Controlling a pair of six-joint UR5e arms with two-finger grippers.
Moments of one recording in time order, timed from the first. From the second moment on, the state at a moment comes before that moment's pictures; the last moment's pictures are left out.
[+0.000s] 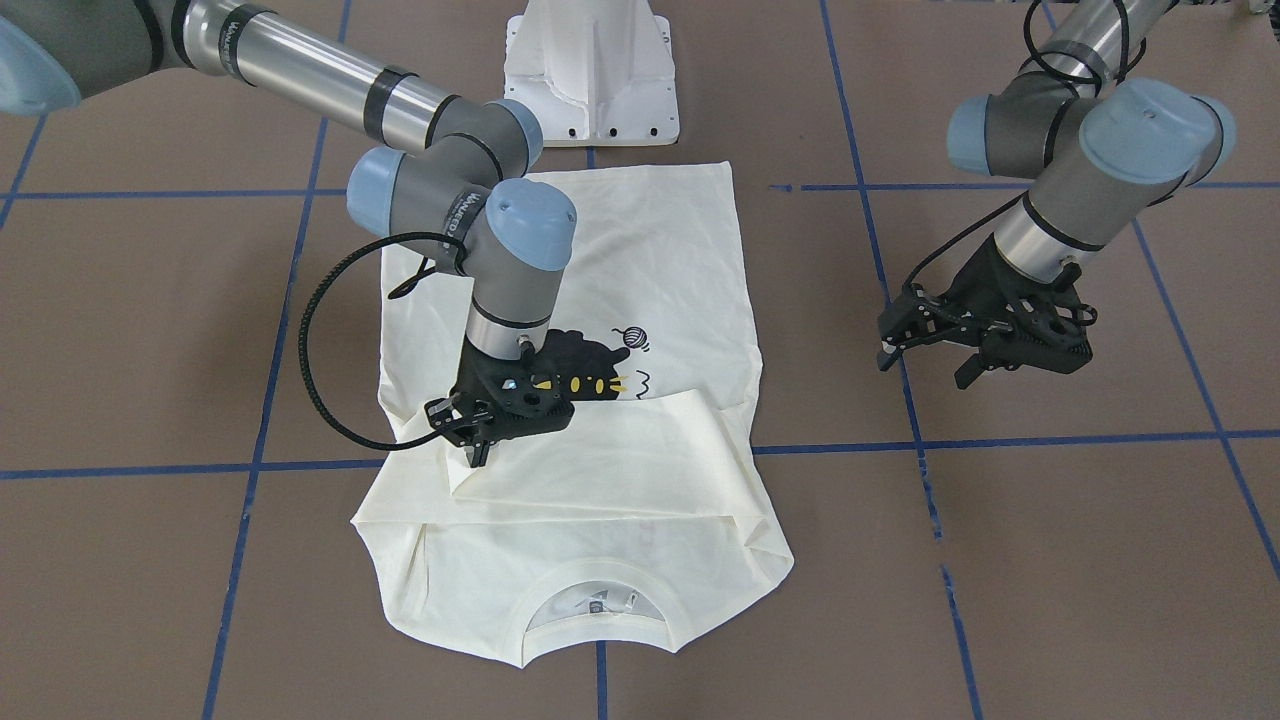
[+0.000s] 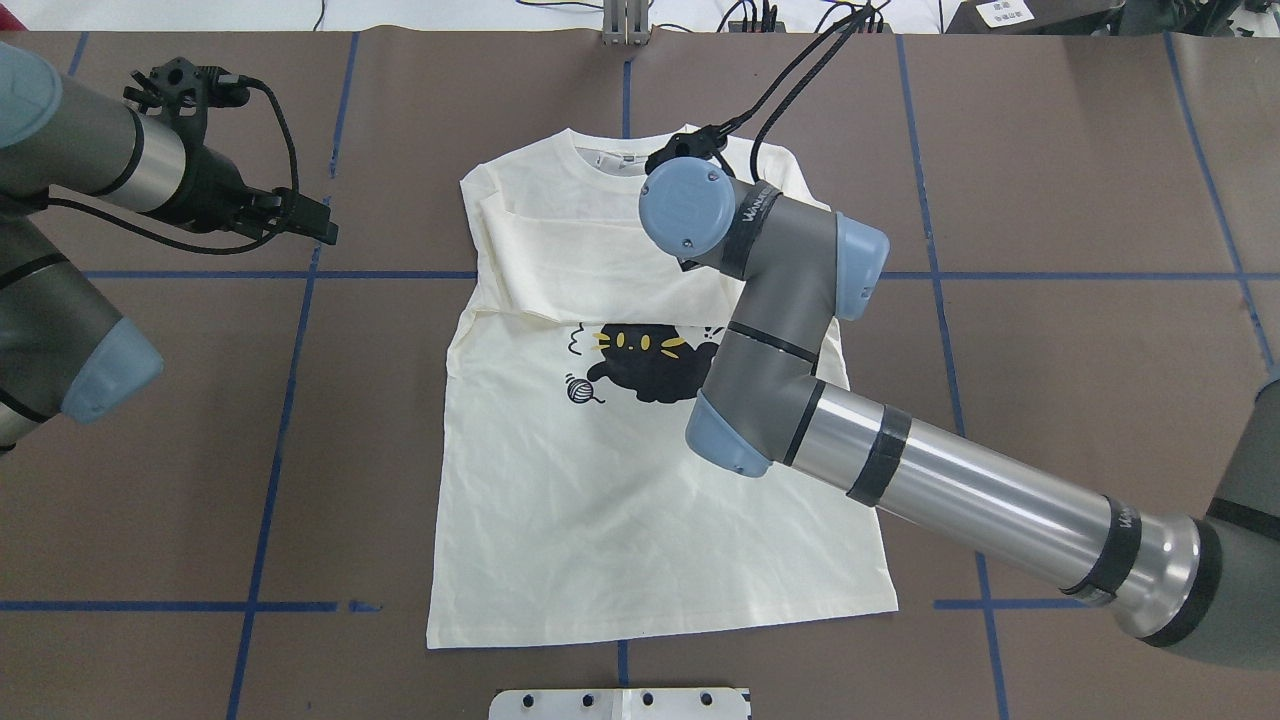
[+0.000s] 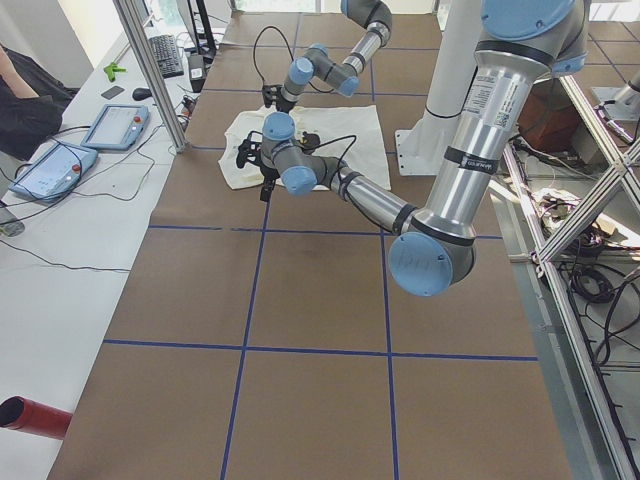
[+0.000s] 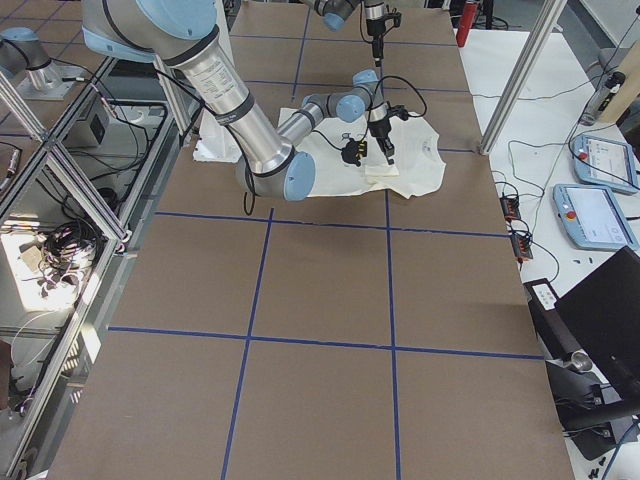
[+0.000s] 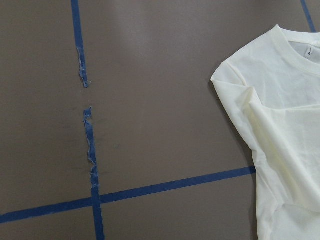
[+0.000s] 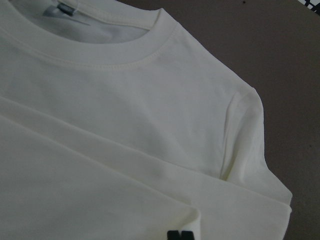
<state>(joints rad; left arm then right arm) -0.93 -1.90 -1.69 -2.07 -2.13 -0.88 0.60 -0.75 1.32 -1.56 1.48 0.76</state>
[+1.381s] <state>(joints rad) -0.93 -1.90 -1.69 -2.08 -2.12 -0.88 0.76 -0.82 1.37 -1.49 1.68 0.65</state>
